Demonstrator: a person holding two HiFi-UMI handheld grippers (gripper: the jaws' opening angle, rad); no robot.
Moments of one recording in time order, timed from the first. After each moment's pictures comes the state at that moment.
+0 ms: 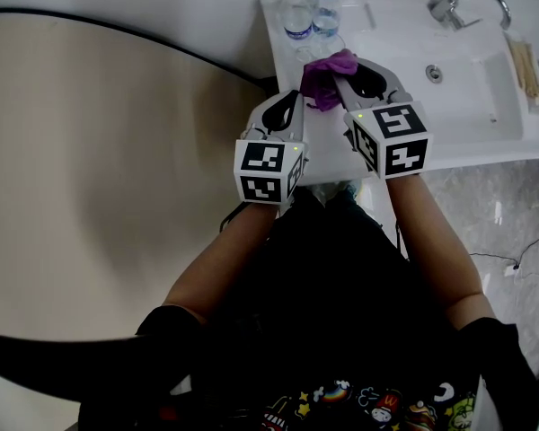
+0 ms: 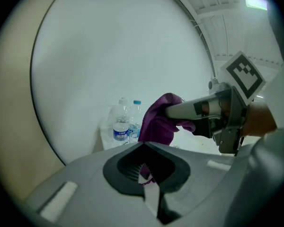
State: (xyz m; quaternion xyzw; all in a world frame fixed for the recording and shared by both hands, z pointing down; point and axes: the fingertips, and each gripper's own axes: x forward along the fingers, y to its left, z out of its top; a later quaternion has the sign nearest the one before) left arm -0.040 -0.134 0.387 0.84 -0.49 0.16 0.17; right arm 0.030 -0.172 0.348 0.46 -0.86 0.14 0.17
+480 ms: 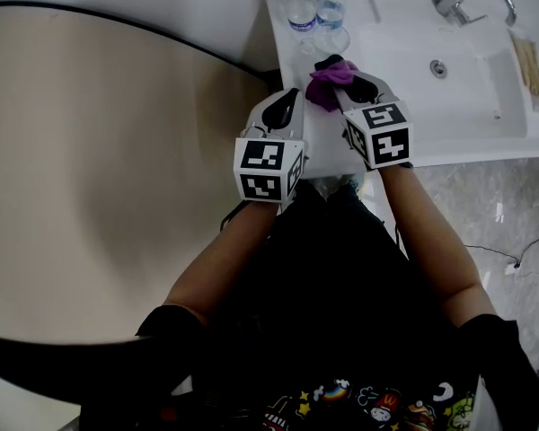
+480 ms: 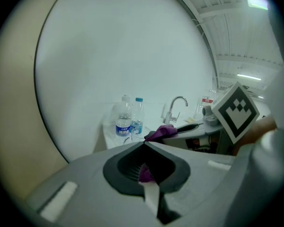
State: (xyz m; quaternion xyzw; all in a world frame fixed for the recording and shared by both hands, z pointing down) left arm -0.048 -0.126 0.394 0.84 -0.49 0.16 0.18; right arm 0.027 -0.159 0.428 0.44 -0.85 0.18 0.23
